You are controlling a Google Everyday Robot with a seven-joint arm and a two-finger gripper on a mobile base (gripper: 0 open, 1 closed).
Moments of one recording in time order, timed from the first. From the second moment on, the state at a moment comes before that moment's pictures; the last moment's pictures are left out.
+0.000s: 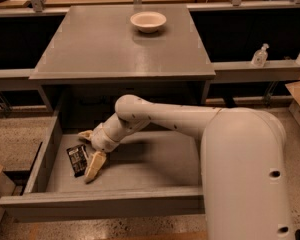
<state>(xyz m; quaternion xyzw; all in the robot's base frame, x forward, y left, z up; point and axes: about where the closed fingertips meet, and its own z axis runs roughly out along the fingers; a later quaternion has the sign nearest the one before) 0.554 0.223 0.580 -0.73 0.53 0.34 0.25</state>
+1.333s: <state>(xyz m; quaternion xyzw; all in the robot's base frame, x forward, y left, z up) 0.555 0.221 0.598 -0.73 0.54 0.34 0.25</state>
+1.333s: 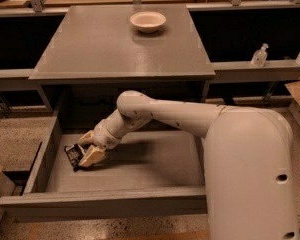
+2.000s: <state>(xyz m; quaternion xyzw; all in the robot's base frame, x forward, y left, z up) 0.564 0.217 0.626 -0.72 0.53 0.35 0.30</state>
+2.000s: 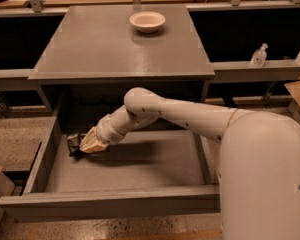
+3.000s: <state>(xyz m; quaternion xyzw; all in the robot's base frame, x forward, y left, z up) 0.576 0.166 0.759 -0.68 0.48 0.34 0.44</state>
